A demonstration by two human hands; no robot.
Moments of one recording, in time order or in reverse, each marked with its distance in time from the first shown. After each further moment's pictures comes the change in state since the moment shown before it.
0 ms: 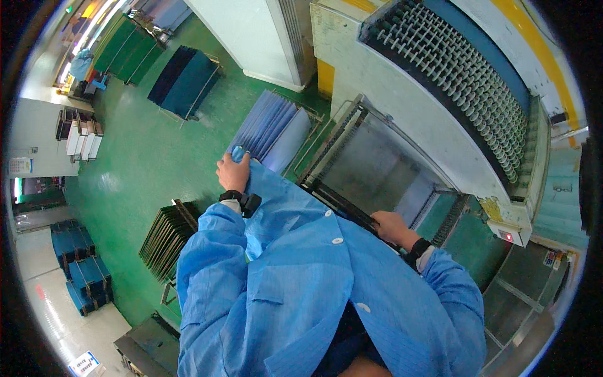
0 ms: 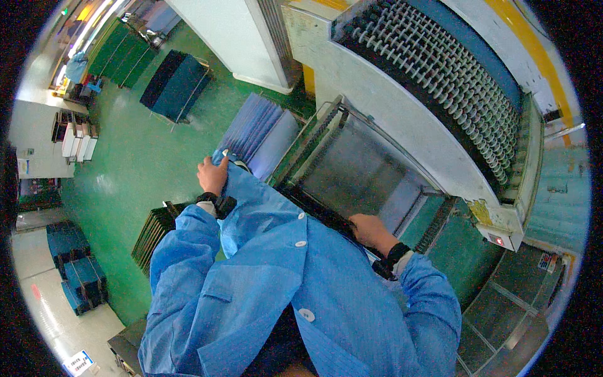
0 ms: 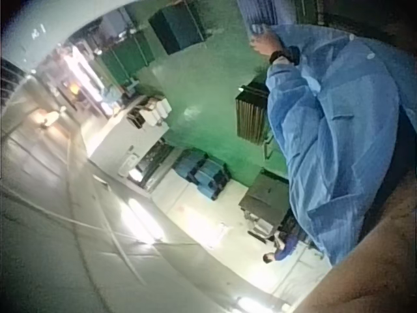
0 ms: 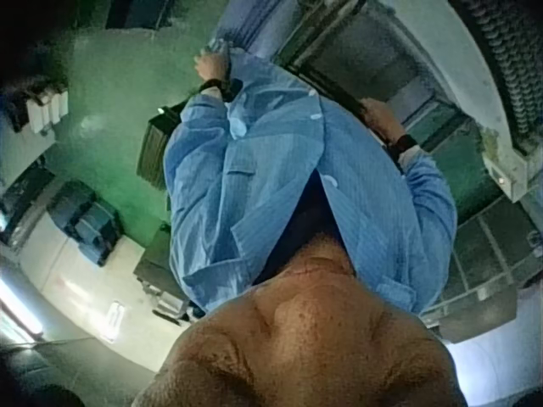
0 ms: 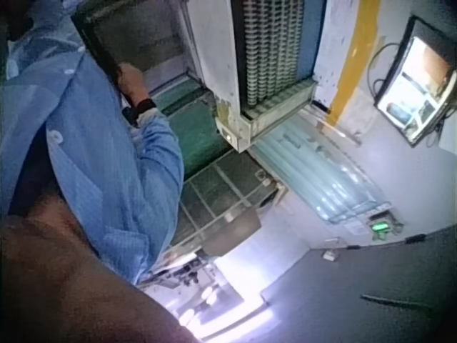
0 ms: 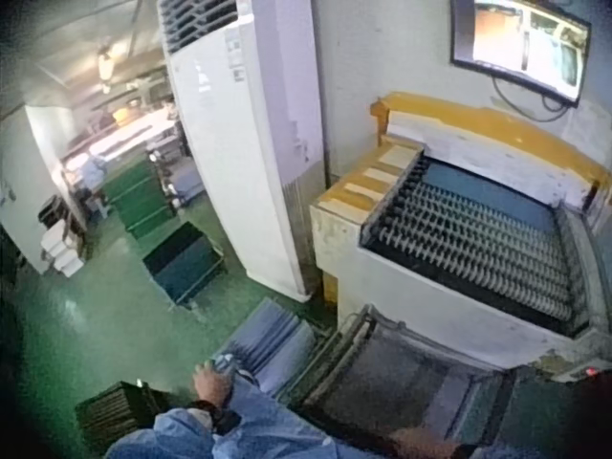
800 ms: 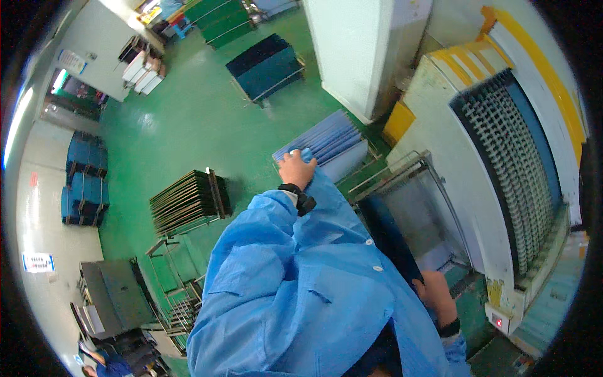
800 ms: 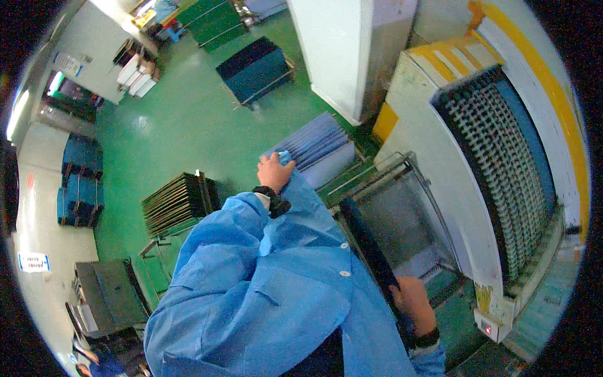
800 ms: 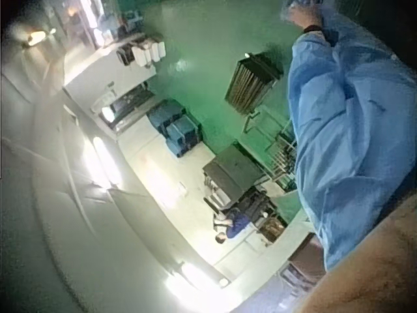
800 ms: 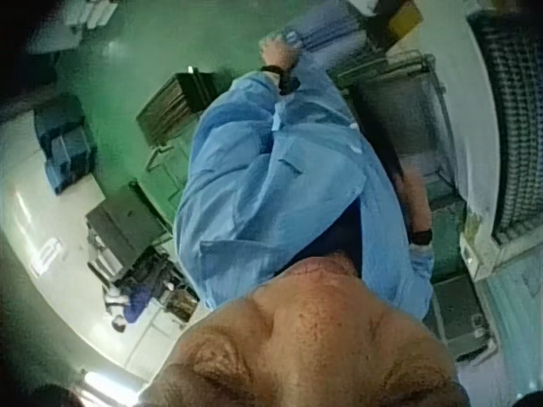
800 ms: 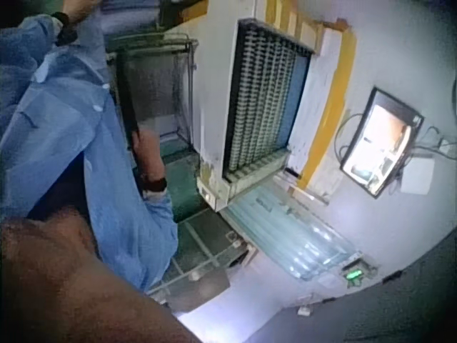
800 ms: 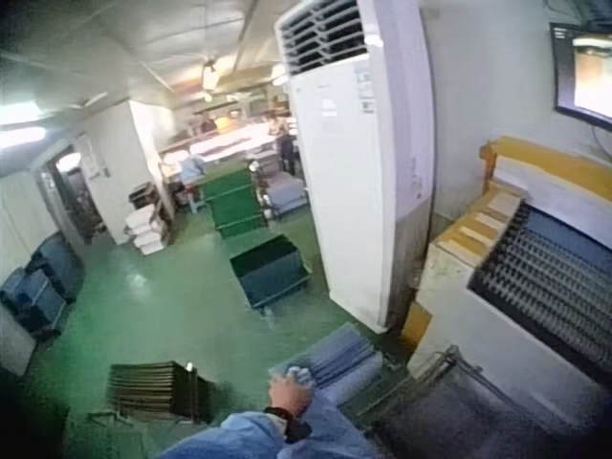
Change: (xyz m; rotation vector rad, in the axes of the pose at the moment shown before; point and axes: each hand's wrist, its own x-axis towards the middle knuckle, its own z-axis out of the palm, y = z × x) left_hand -0.005 0.000 -0.007 -0.083 0.040 -0.015; right_hand -0.065 -0.057 -0.088 -0.098 0.054 -0.102
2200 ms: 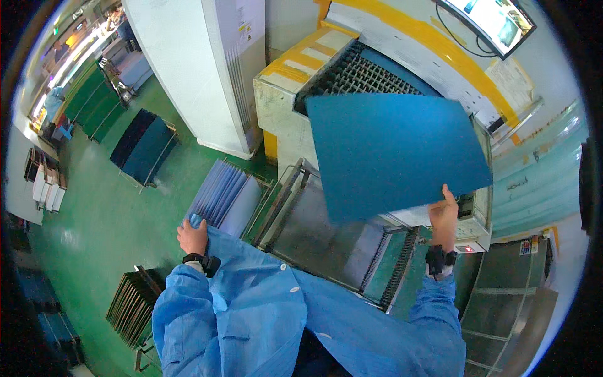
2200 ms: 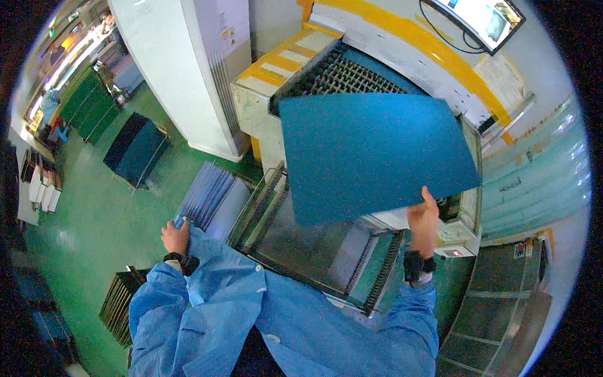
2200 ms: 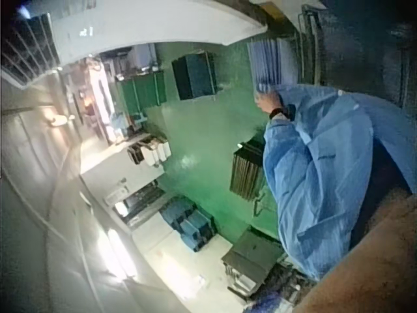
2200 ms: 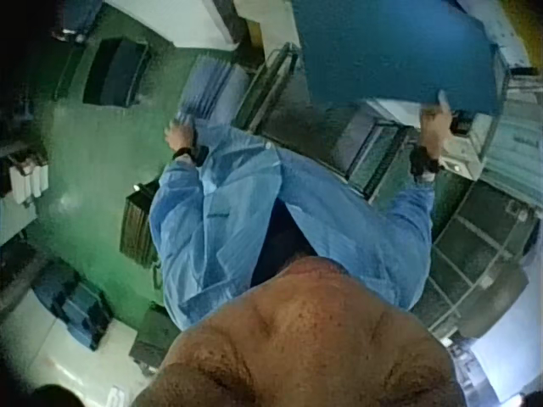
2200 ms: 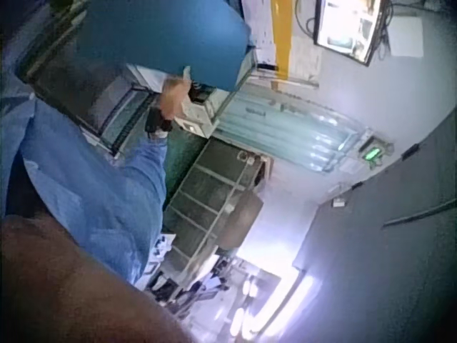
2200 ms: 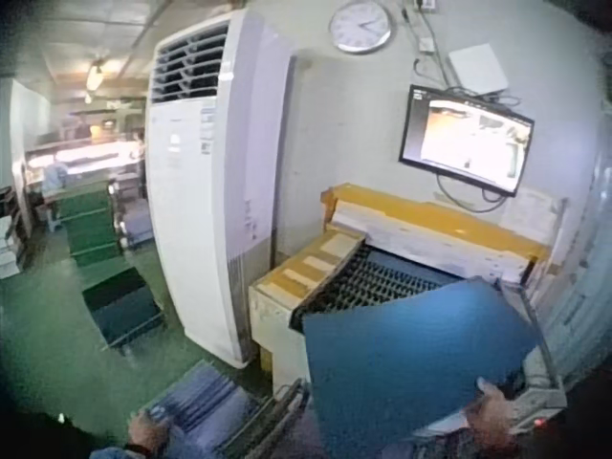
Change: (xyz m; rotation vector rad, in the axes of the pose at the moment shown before) left_hand 0.003 0.003 0.000 0.065 -0.034 0.016; right_hand -0.050 0.127 -0.157 1.624 1.330 0.162
